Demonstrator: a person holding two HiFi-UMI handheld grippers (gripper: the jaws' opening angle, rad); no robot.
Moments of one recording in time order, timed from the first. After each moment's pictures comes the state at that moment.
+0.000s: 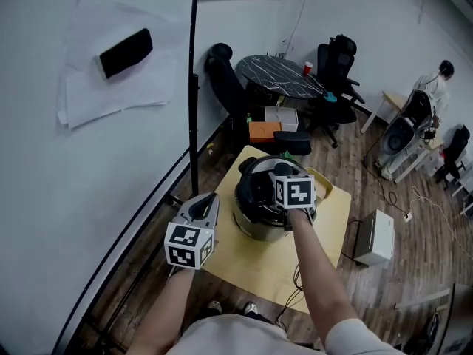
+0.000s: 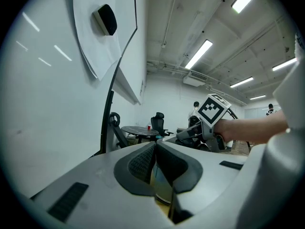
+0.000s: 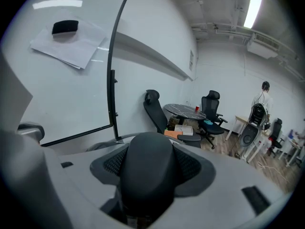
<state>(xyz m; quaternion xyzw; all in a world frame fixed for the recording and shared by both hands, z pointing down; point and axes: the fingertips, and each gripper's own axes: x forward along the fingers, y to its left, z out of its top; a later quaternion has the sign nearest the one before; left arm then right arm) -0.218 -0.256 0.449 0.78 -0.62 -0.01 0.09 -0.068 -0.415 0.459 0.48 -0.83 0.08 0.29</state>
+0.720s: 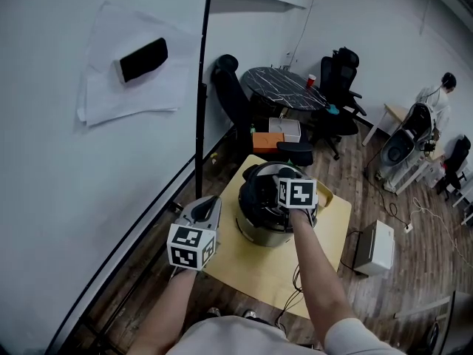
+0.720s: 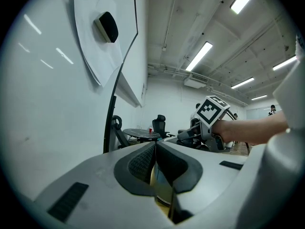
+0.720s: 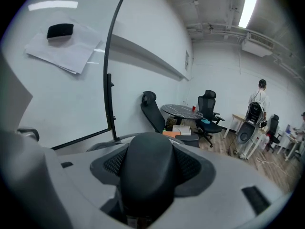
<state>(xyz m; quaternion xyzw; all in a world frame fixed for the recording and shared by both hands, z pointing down) -0.225 -0.243 0.433 0.77 -0.63 -0.02 0.08 -0.067 -0.413 0.443 0.49 -0.82 0.09 0.28</state>
